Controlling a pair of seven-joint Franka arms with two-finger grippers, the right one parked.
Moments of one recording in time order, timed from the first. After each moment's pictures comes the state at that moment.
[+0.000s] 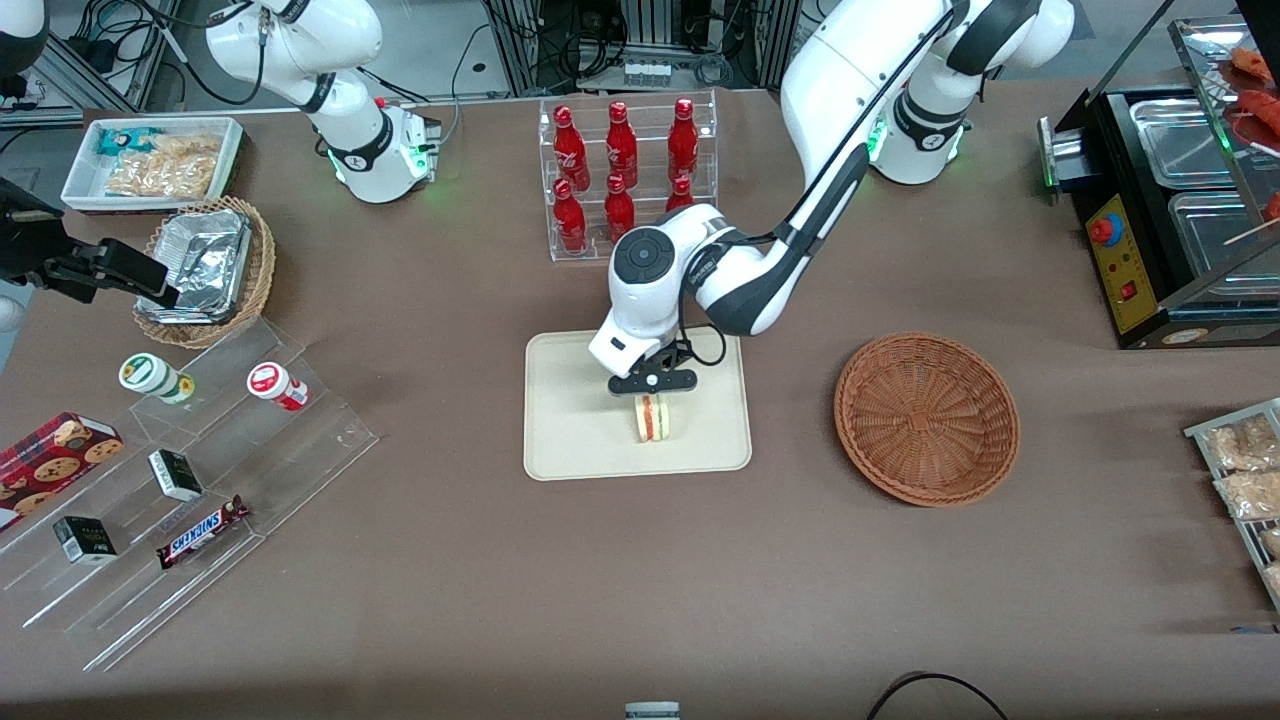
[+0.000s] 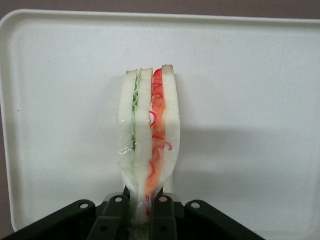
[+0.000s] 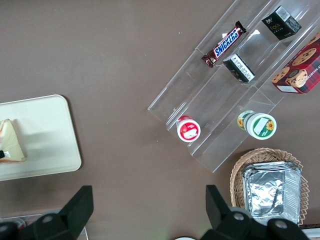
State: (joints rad) arm -0.67 0.69 -0.20 -1.58 0.16 2.27 -1.00
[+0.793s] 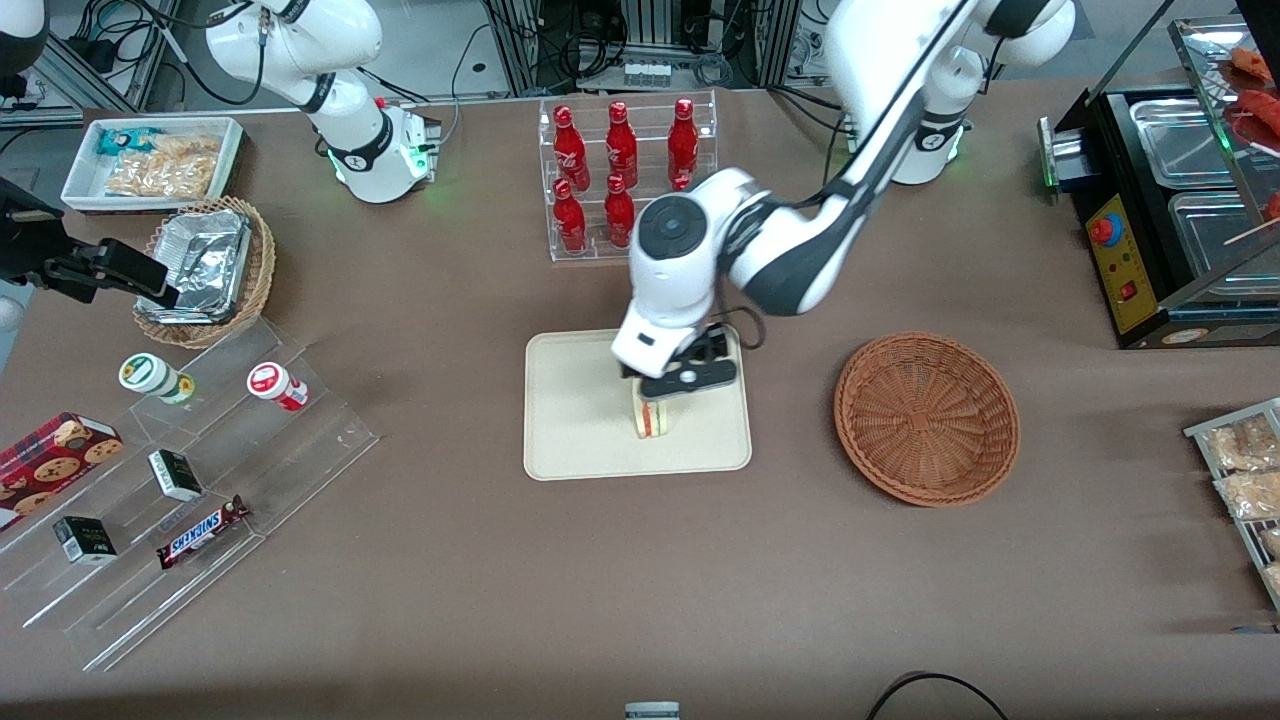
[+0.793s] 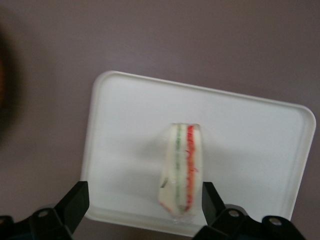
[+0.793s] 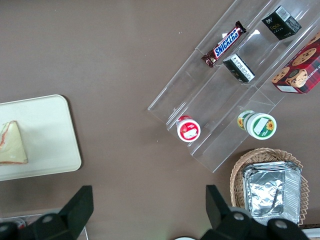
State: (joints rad) arm -0.58 0.48 -0.18 -1.52 0.15 2.00 -1.06
